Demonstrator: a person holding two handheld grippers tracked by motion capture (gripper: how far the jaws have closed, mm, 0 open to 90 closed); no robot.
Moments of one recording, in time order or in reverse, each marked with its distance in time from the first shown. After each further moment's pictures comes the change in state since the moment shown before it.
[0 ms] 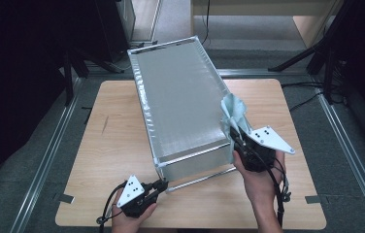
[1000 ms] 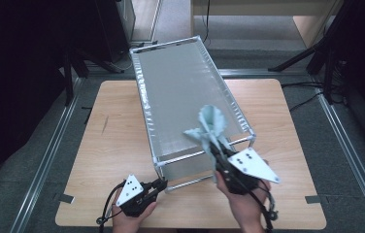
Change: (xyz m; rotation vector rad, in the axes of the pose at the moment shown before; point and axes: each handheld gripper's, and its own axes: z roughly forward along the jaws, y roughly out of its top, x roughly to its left) left arm 0.000 0.000 0.001 -0.006 0.008 -0.022; right arm 0.040 -0.020 -0.031 -0.115 0.106 -0.085
